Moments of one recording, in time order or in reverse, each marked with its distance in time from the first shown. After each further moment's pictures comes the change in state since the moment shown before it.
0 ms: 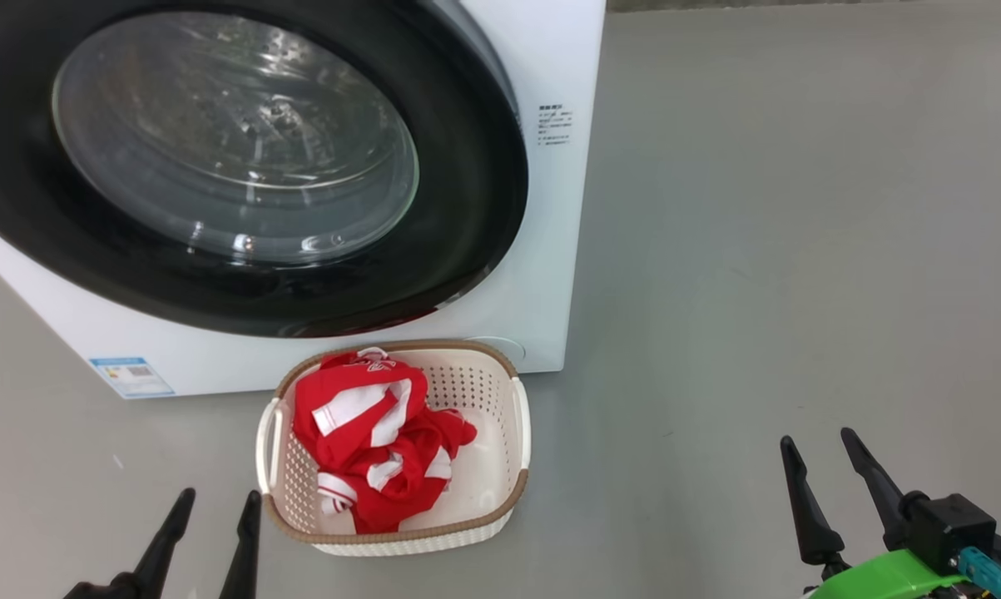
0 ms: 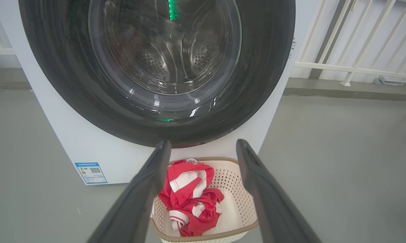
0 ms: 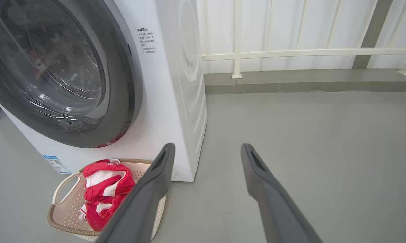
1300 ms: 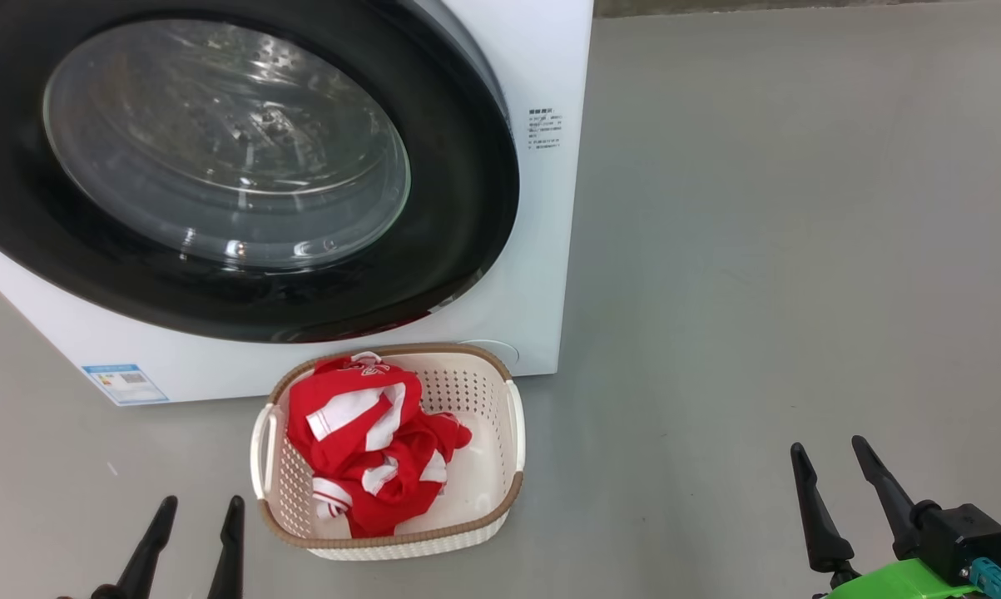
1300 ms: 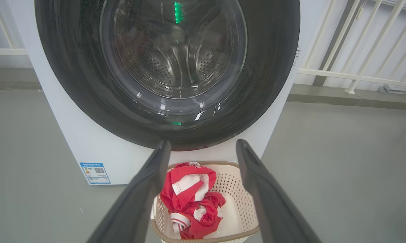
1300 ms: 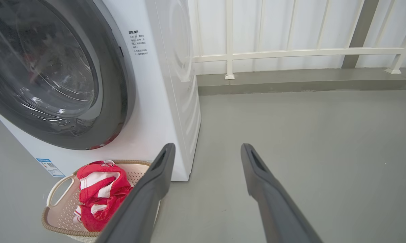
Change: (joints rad) left arm 0.036 -0.024 0.050 -0.031 0.003 0.000 0.000; right arm 0.031 0.003 -0.023 -0.023 0.000 0.000 0.000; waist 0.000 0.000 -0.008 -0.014
